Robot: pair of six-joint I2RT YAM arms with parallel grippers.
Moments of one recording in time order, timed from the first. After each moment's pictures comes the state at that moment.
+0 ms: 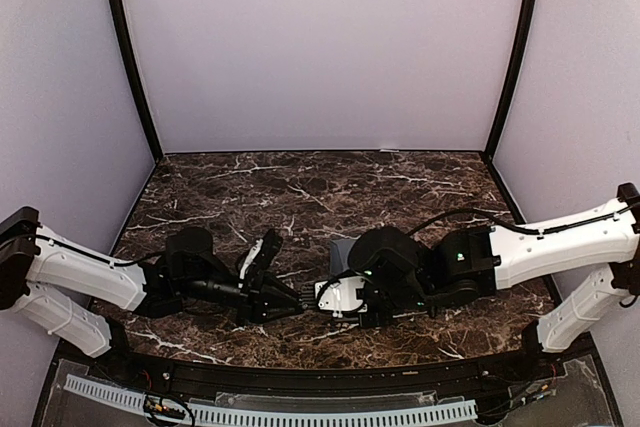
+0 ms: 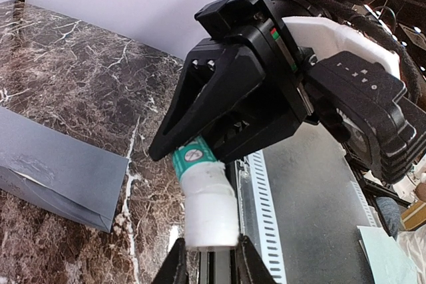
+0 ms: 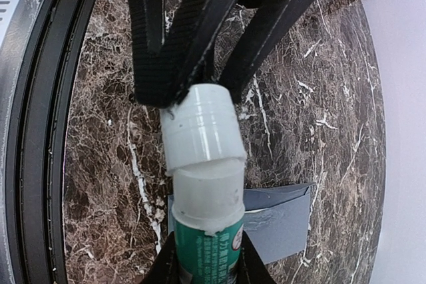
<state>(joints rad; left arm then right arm) -0.99 1.33 0.41 0.68 0.65 -0.33 1.37 1.45 1.04 -0.46 0.23 -0.52</state>
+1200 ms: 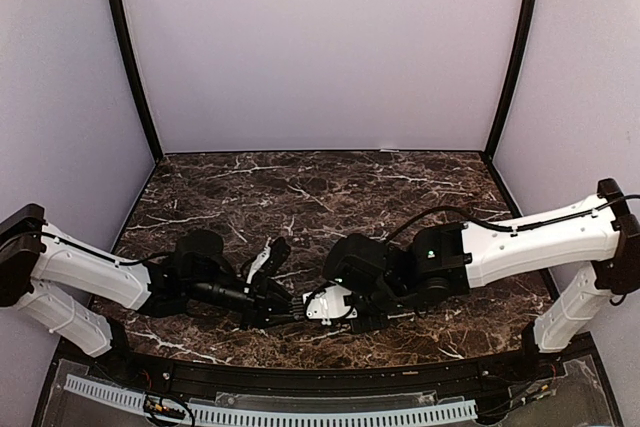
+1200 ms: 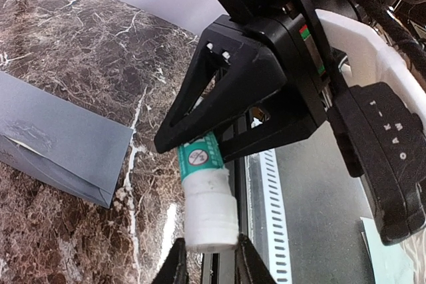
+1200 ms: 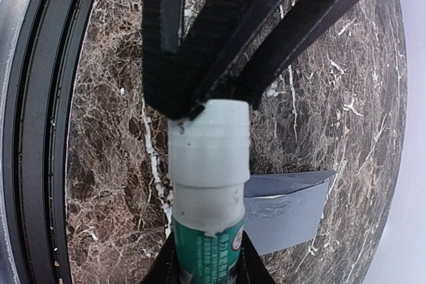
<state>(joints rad) -1.00 1.36 0.43 0.59 0.64 -0.32 1.39 1.58 1.18 -0.64 0.24 -0.52</state>
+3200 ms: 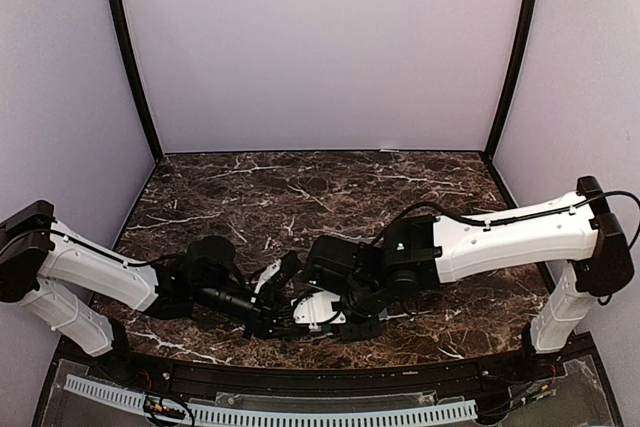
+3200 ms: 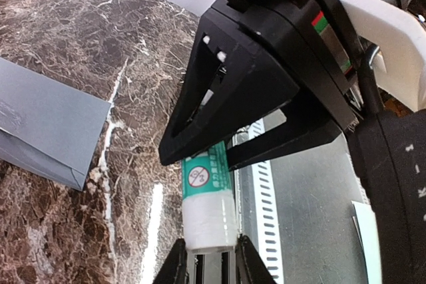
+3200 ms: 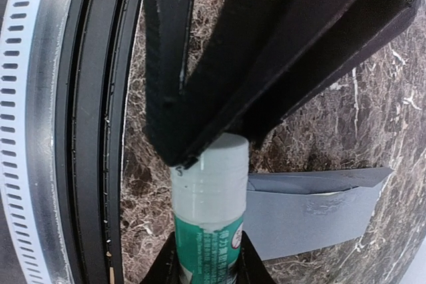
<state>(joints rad) -1.04 1.42 0.45 0.55 0.65 -0.32 1.40 1.71 1.36 -0.86 0.10 -0.41</state>
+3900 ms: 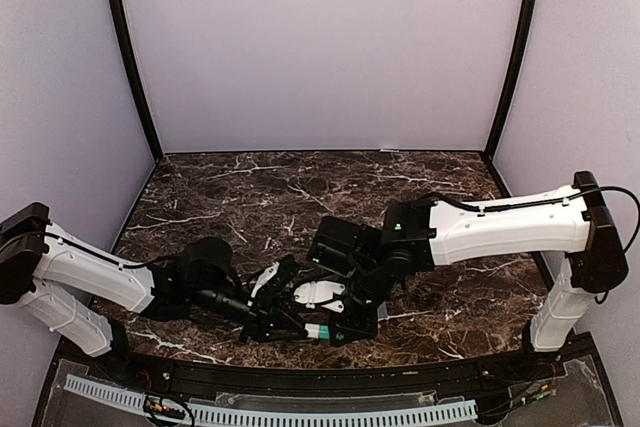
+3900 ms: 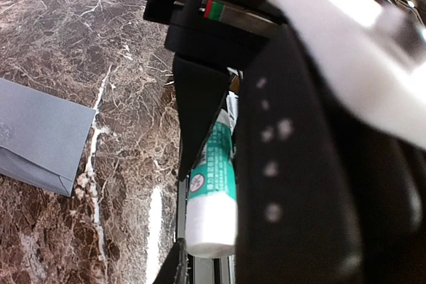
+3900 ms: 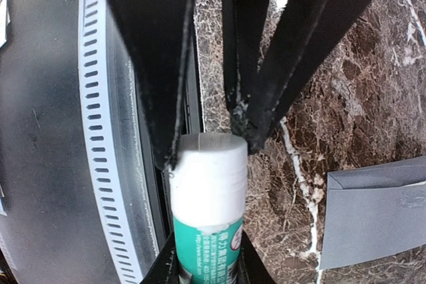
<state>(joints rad) -1.06 1.39 0.44 0.54 0.67 -0.28 1.31 1.74 1.39 -0.91 -0.26 -0.15</state>
